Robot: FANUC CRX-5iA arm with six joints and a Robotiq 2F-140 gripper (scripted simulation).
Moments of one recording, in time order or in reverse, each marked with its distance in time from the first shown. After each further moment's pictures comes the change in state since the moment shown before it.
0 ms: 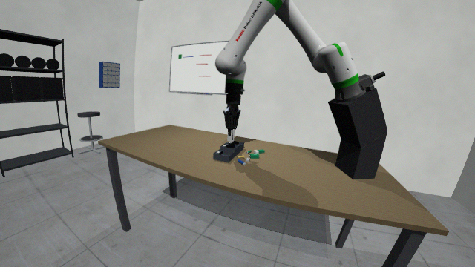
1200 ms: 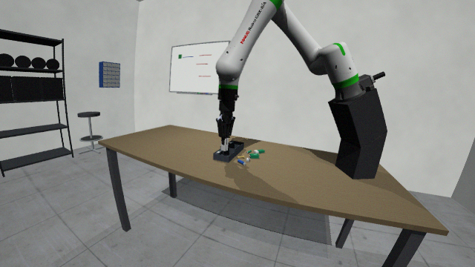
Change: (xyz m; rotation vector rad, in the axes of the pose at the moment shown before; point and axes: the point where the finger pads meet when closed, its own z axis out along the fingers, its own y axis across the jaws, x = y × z) arm -0.017 -0.073 0.031 -0.001 0.000 0.000
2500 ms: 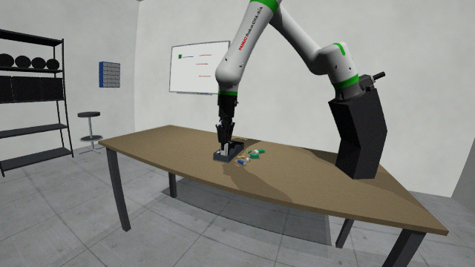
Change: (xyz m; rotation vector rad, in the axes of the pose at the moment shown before) arm 0.000 0.000 0.029 0.000 0.000 0.000
